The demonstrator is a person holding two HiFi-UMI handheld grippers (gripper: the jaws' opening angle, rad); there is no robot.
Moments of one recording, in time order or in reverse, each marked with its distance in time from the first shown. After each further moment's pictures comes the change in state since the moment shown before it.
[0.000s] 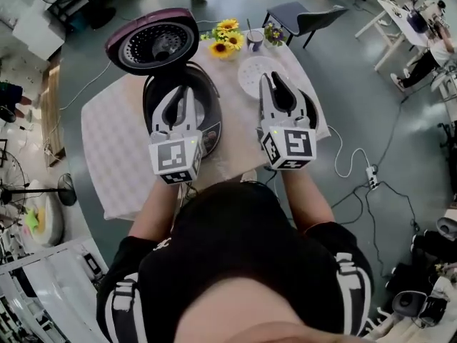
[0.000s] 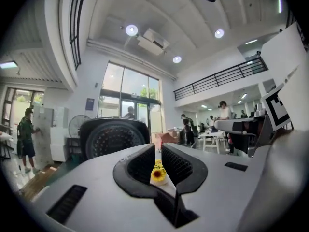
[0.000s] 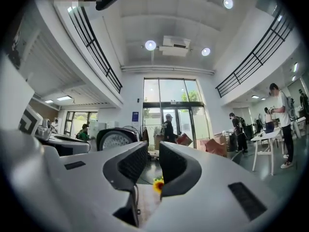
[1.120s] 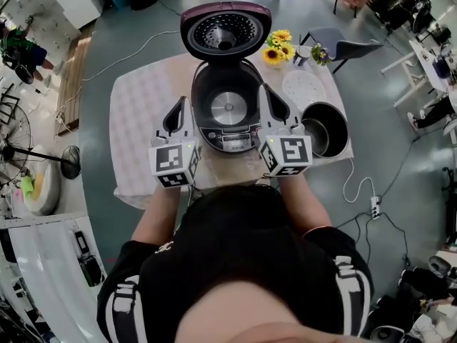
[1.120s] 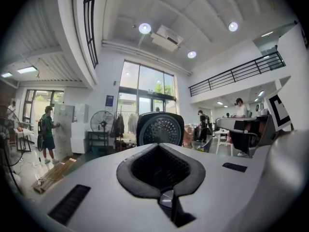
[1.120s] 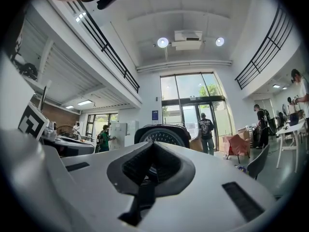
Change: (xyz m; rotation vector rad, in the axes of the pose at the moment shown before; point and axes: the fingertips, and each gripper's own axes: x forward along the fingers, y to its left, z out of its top) left arm -0.112 0.142 -0.040 -0.057 0.064 0.182; right arm 0.022 0.181 -0.014 0.018 0.007 0.241
